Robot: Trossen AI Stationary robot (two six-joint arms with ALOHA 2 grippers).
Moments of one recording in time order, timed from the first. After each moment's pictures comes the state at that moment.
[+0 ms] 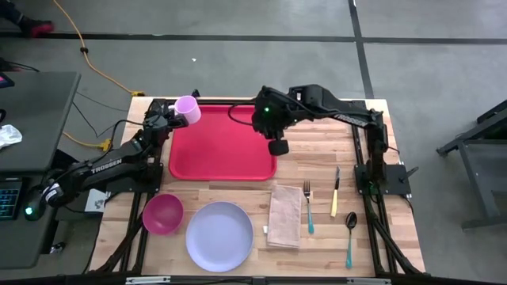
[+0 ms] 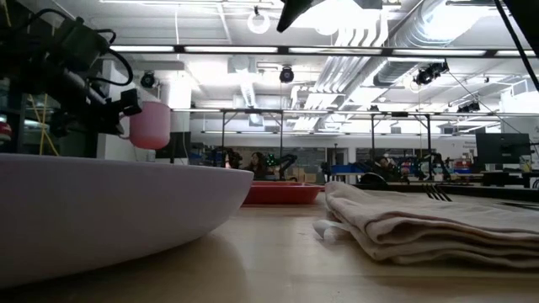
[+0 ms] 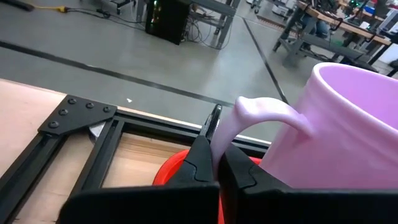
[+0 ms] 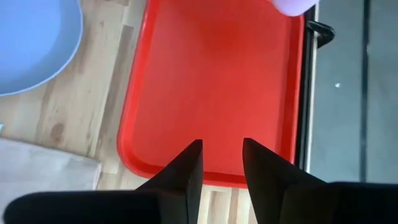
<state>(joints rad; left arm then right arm) 0.76 0.62 0.16 0.12 -0.66 -0.58 -0.13 1.94 2.31 -1.36 0.06 -0.34</state>
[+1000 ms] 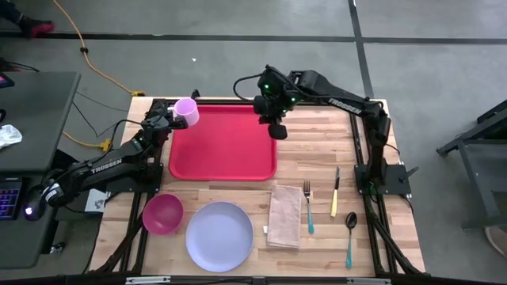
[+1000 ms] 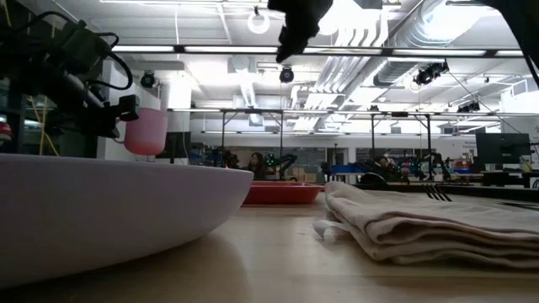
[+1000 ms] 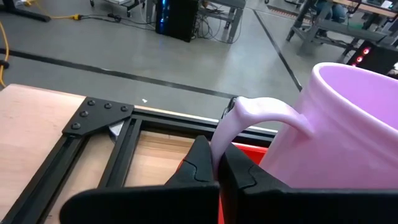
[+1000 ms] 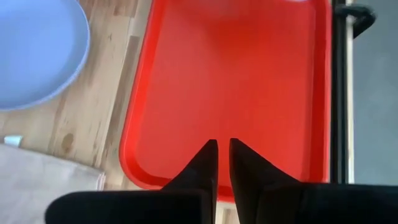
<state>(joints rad) 0.76 0.62 0.16 0.07 -0.69 -0.53 -0.35 1.92 2.11 -1.20 -0.23 -0.42</state>
